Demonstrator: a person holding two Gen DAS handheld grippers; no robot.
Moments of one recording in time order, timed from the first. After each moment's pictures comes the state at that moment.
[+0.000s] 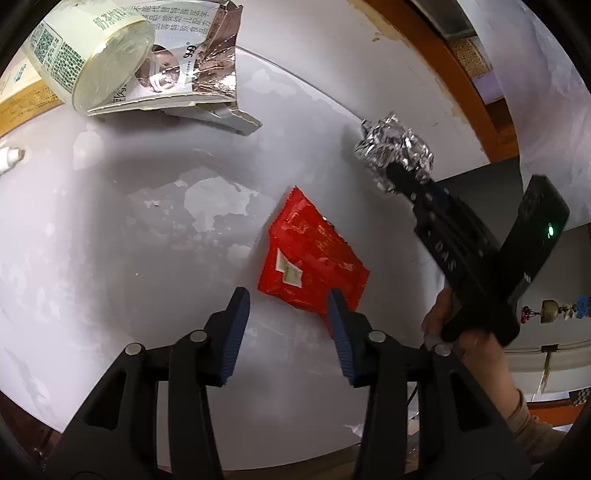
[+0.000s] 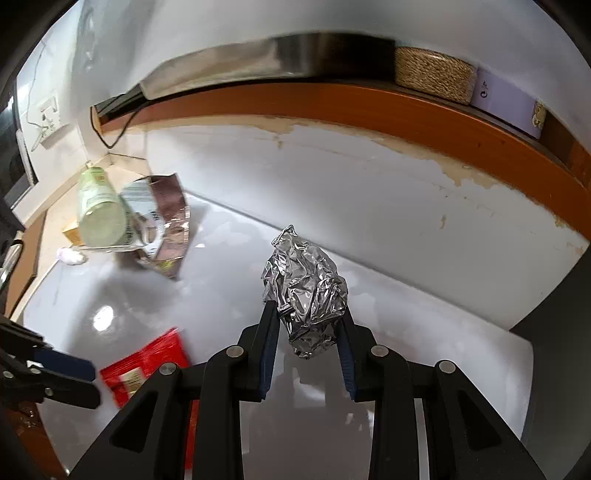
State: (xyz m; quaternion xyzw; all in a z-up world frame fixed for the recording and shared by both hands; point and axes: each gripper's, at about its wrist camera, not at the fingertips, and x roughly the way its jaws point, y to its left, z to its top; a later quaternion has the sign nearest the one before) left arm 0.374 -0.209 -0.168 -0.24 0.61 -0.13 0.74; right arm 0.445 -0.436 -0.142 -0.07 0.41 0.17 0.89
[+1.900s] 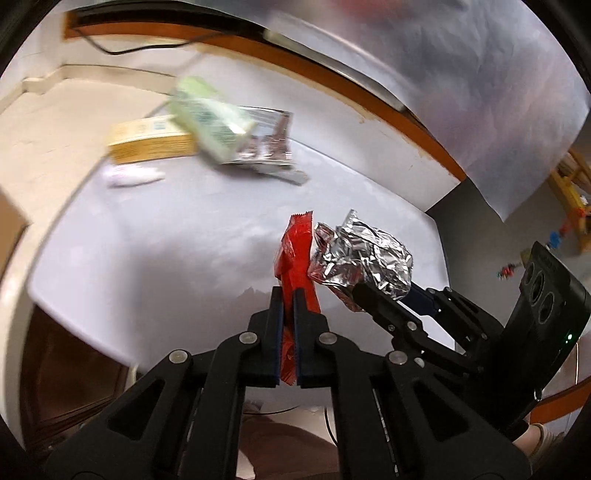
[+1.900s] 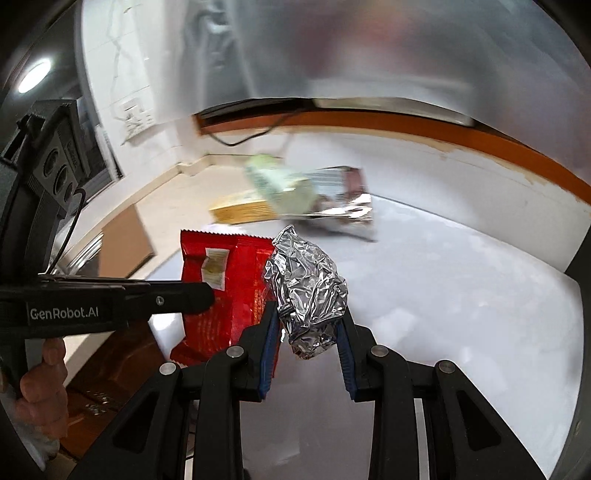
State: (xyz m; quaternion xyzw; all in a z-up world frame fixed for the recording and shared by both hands) left arm 0.231 -0.138 -0.082 -0.19 0.48 -0.07 0.85; right arm 0.260 -0.335 -0.075 -0.03 0.39 0.28 0.88
